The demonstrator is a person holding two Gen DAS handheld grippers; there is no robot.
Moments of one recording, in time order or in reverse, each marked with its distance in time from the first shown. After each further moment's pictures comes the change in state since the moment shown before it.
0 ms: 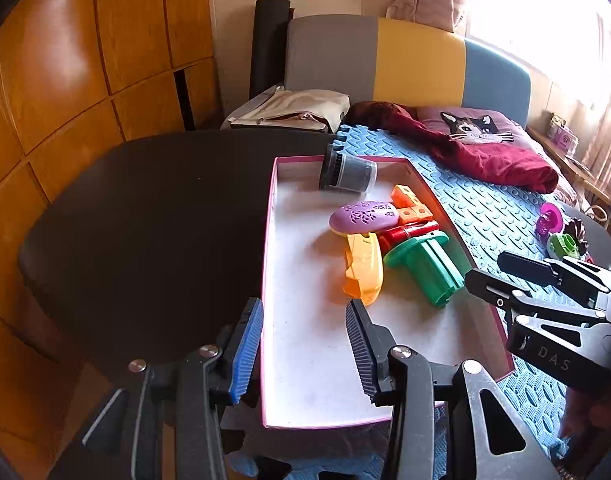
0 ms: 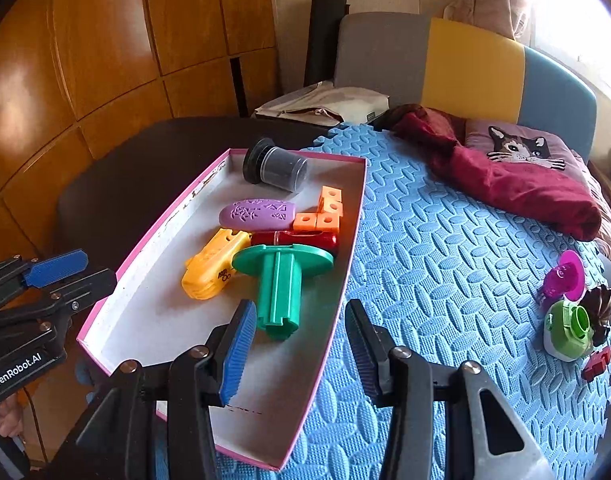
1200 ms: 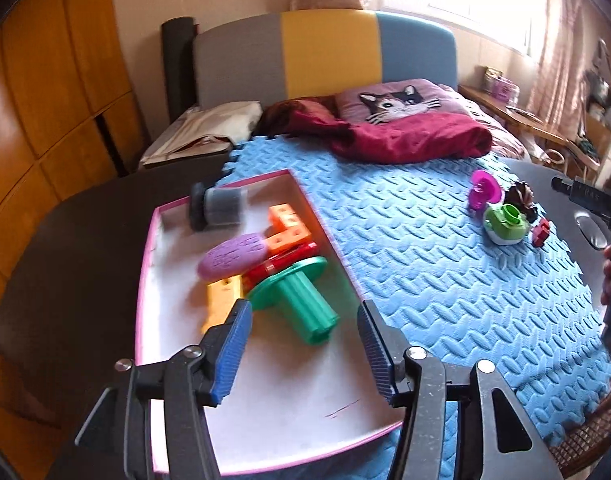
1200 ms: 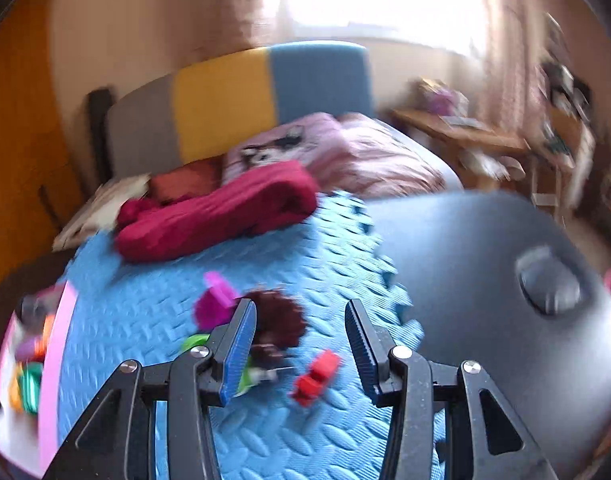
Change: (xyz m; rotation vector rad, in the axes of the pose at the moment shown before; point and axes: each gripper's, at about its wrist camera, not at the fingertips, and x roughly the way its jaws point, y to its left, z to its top) left arm 0.008 -0.108 0.030 0.236 0.005 -0.135; right arm -0.106 -0.282 -0.053 0.653 -0.231 -0.463
